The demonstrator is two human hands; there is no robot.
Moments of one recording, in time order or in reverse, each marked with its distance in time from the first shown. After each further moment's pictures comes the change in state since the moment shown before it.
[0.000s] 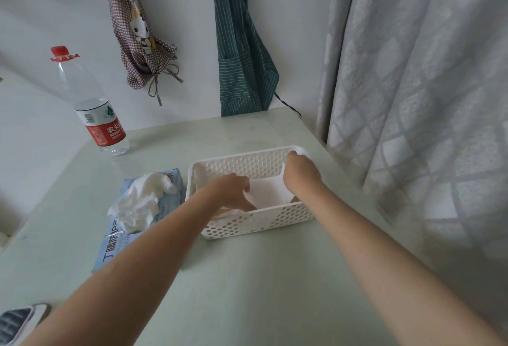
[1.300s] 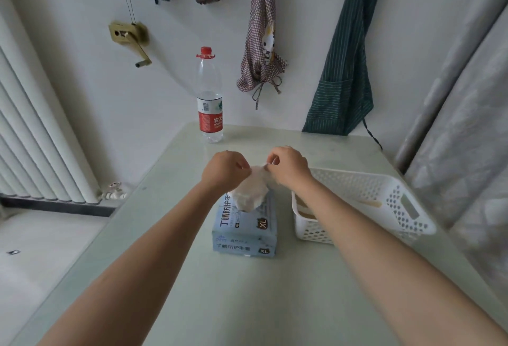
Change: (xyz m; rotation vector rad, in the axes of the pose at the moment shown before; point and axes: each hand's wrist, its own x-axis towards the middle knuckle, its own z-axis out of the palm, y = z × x) left_hand -0.132 -0.168 -0.029 -0.475 0.643 -0.272; right_hand -0.033 -0.218 0.030 0.197 -0.033 -0.456
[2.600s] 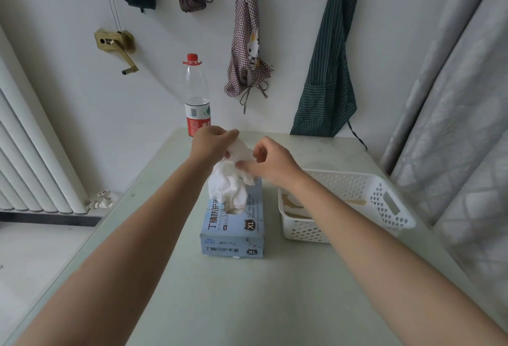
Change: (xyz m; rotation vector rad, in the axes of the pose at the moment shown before) left_hand 0.012 0.046 -0.040 -0.555 0.188 -0.226; right_hand -0.032 -0.021 -0.041 0.429 -0.091 -0.053
